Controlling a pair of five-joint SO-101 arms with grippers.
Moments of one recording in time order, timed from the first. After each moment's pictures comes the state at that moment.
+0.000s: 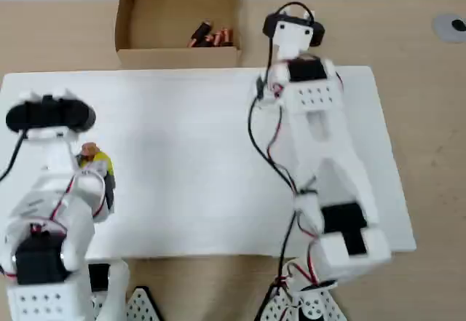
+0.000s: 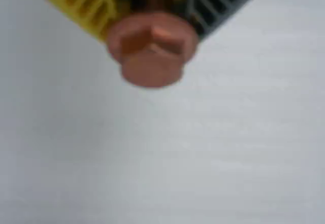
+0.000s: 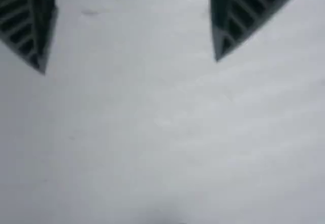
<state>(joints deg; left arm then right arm) -7.6 -77.3 48.8 77.4 -9.7 -13.1 8.4 -4.0 76.6 -34.2</state>
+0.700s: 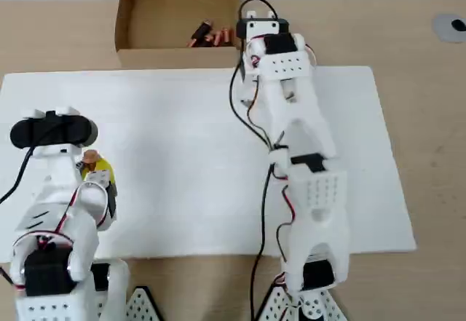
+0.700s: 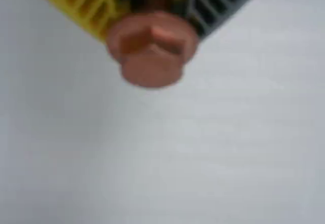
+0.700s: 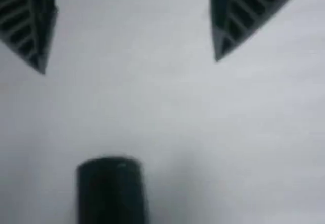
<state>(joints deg) -9.6 -84.0 56.0 74.6 -10.0 -13.3 43.4 -42.6 92.8 -19.5</state>
